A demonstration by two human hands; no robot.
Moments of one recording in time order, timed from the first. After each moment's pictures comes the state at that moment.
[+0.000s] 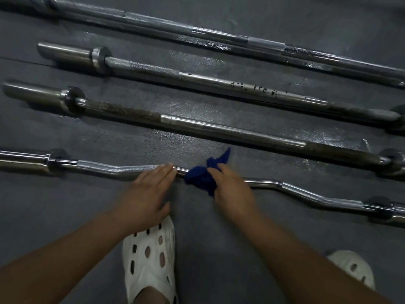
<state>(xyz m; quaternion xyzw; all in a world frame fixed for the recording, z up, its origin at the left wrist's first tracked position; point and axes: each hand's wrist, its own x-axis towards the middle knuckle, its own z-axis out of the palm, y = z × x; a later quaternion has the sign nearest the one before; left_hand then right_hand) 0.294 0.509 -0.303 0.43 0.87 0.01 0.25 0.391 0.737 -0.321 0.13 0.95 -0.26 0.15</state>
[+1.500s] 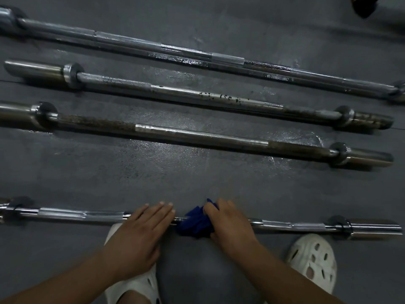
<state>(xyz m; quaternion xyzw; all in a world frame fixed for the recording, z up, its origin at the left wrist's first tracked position) 0.365 0.508 -0.293 0.54 0.81 0.01 0.24 0.470 0.739 -0.271 0.11 0.94 -0.18 0.26</state>
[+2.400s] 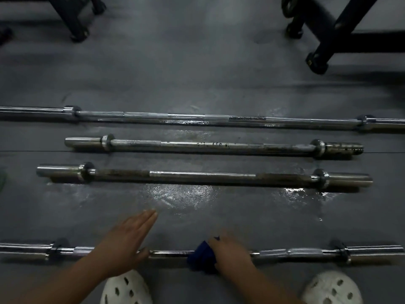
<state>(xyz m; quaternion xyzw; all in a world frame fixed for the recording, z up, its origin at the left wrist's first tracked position) 0.313 0.485 -0.229 0.49 0.85 -0.02 0.18 0.485 0.737 -0.261 0.12 0.92 -0.16 0.33</state>
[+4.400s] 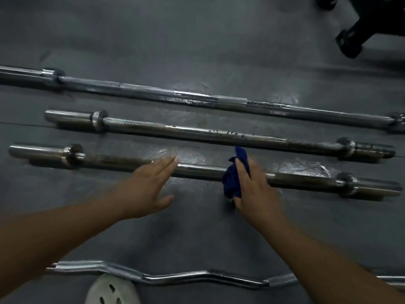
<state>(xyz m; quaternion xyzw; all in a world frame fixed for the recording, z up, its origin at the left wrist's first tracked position) 0.206 0.564 -0.235 0.49 0.85 0.06 0.19 0.383 0.813 -0.232 0.19 0.97 -0.15 0.06</state>
